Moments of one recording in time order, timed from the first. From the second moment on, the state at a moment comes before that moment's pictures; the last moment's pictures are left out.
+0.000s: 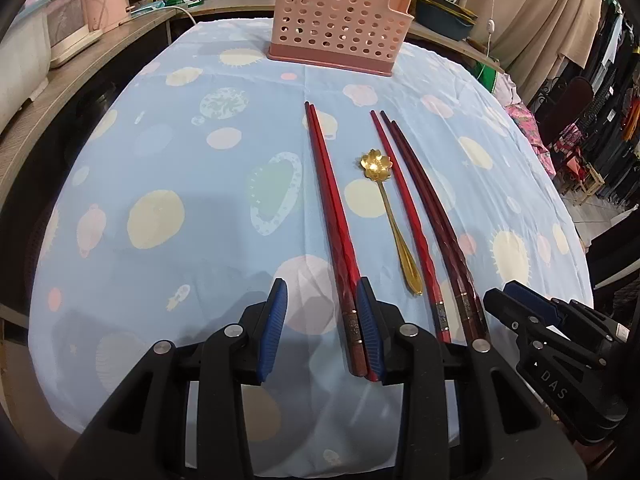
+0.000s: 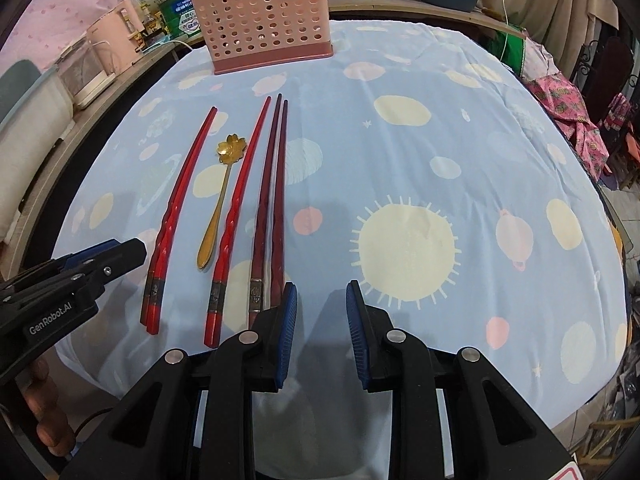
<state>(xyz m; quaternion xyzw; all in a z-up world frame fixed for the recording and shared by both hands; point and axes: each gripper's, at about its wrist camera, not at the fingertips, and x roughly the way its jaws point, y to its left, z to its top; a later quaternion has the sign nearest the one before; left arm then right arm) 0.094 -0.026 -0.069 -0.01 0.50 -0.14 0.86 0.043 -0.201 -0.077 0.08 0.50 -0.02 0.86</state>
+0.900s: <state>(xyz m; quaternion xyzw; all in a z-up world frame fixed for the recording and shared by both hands) 0.093 -0.031 -0.084 0.03 0.49 -0.13 0.86 0.046 -0.187 -0.086 0.06 0.50 0.01 0.86</state>
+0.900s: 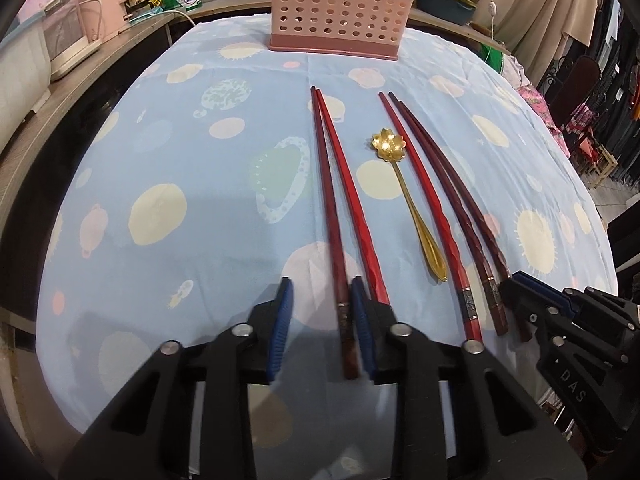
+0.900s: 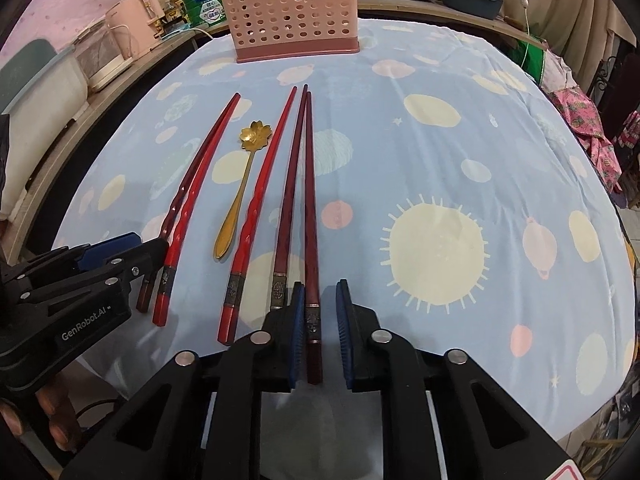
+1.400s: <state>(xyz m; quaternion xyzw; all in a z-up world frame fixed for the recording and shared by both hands) 0.103 -0.005 -0.013 -0.01 0.44 -0.13 0.89 0.049 -0.212 -0.017 0.07 0.42 0.02 0.90</state>
